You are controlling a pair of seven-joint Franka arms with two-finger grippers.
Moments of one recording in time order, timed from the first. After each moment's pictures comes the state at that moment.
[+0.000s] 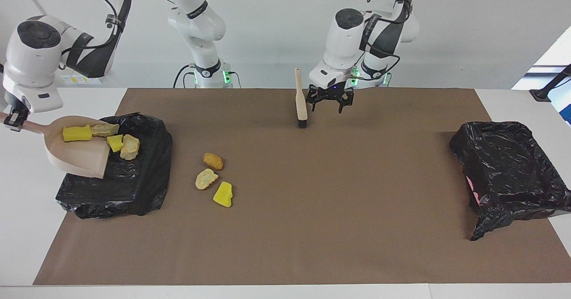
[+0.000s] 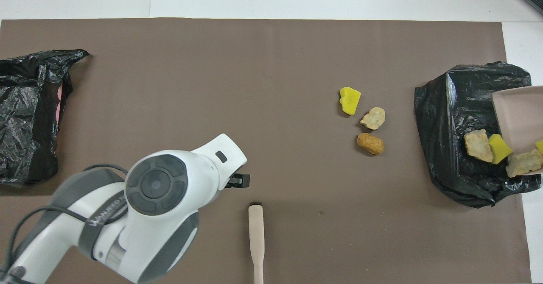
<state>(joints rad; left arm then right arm) -0.31 -0.10 -0.28 -2.04 -0.06 2.00 -0.42 -0.37 0.10 -0.06 -1.83 -0.78 2.24 -1.70</state>
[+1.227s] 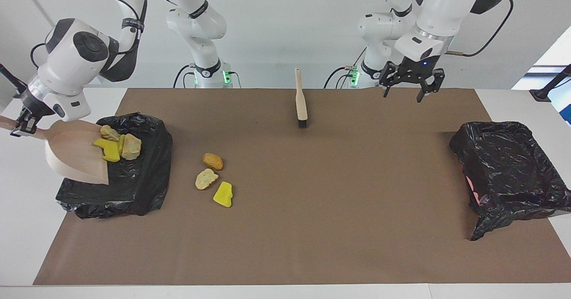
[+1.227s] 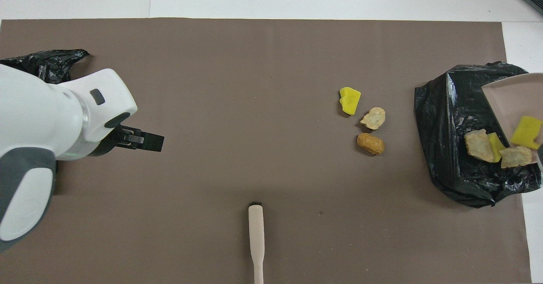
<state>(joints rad) -0.03 -0.10 -0.14 -1.63 -0.04 1.61 0.06 -0.16 0.04 -0.05 -1.80 -1.05 2.06 -1.58</state>
